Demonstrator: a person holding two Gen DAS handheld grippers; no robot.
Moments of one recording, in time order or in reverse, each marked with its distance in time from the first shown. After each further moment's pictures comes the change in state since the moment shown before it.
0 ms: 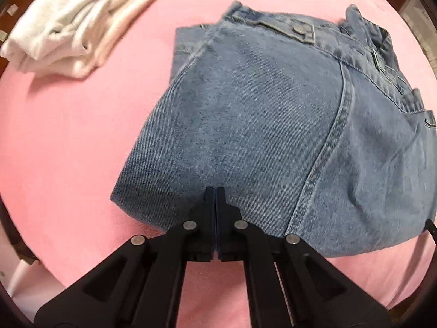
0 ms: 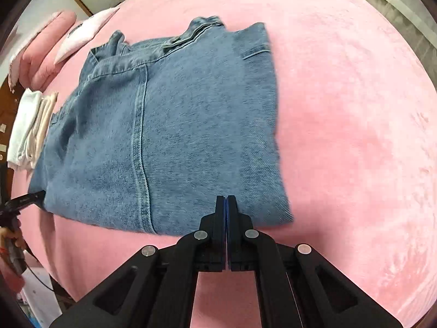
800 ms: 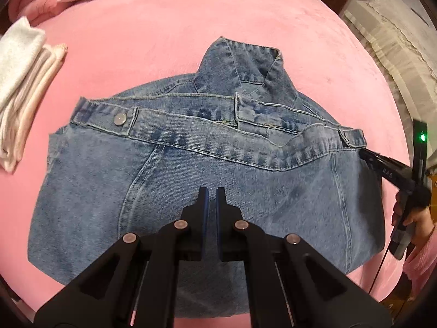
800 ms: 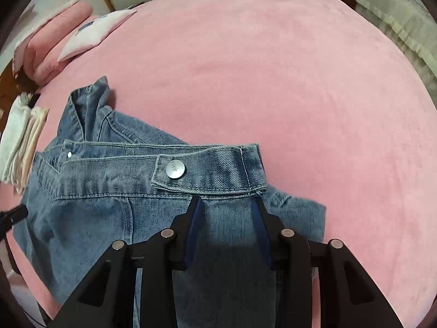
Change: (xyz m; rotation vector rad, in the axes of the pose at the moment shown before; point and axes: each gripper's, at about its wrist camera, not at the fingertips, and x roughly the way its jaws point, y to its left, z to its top) left arm -0.036 -0.168 0.080 0.146 -0.112 -0.262; right arm 0.073 0.045 0.223 -0.183 -0.092 -0.046
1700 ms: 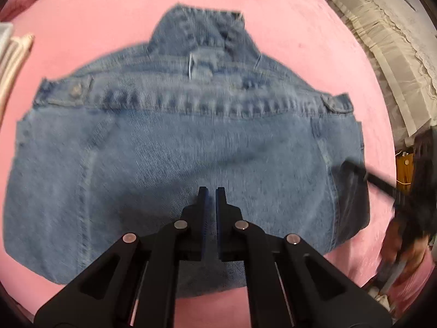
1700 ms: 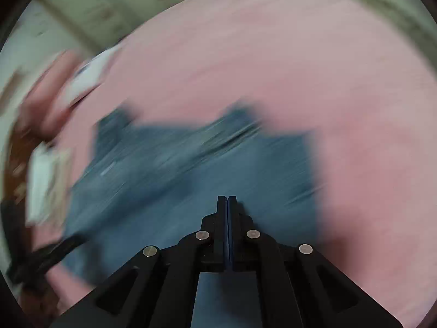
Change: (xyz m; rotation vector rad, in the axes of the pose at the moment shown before) left arm 0.026 -0.027 -0.024 0.058 0.139 -0.111; right arm -0.067 0.009 -0.049 0.236 0.030 0.336
